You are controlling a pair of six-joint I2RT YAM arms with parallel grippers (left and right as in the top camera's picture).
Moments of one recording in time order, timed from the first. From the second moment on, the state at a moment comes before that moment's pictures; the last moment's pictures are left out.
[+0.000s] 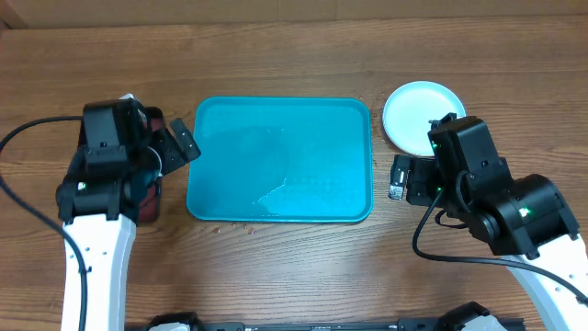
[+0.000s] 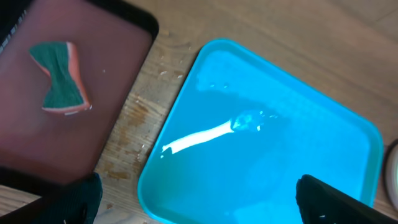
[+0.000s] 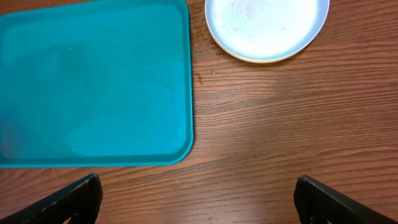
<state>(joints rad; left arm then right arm) 0.08 1.22 1.18 -0.89 0.04 -0.42 0.41 1.15 1.31 -1.23 0.12 0.50</state>
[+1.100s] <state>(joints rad) 0.08 1.73 1.18 -0.89 0.03 -0.42 0.23 0.50 0.84 -0.89 0.09 0.49</state>
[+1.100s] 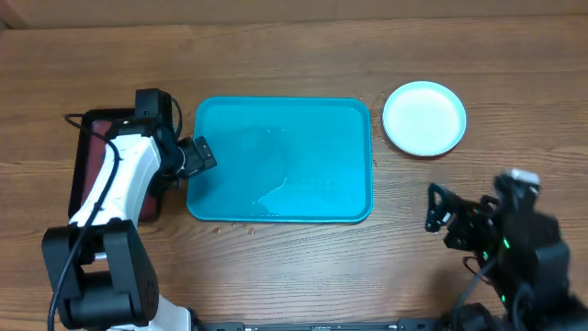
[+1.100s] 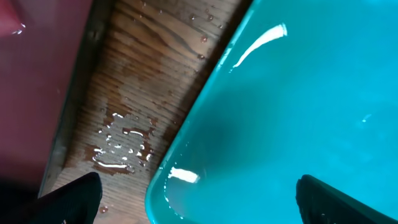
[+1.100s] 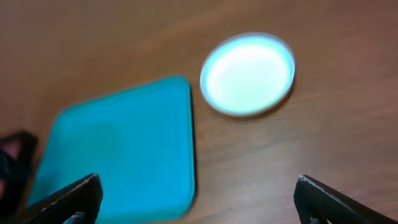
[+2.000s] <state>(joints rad) 0.08 1.76 1.18 -0.89 0.03 -0.42 0.08 0.01 0.17 -0.24 0.00 0.38</state>
